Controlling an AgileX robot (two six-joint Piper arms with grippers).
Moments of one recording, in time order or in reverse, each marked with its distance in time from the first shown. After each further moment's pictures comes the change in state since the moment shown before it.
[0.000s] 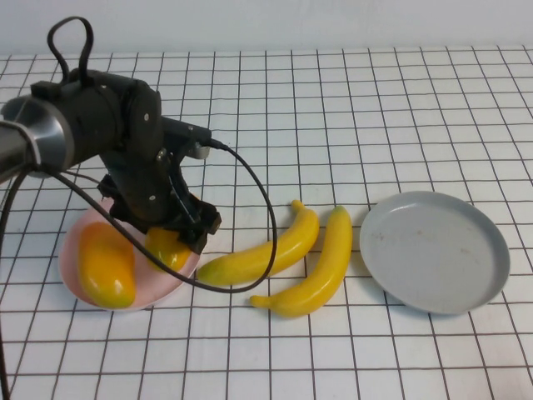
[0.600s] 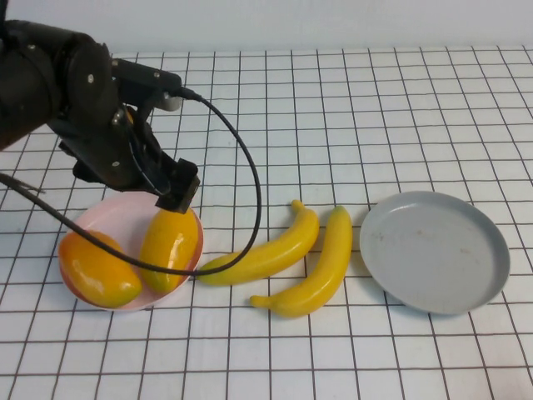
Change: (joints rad) right arm 0.000 0.000 0.000 0.000 0.000 0.000; left arm 0.018 -0.191 0.010 0.042 -0.004 -0.005
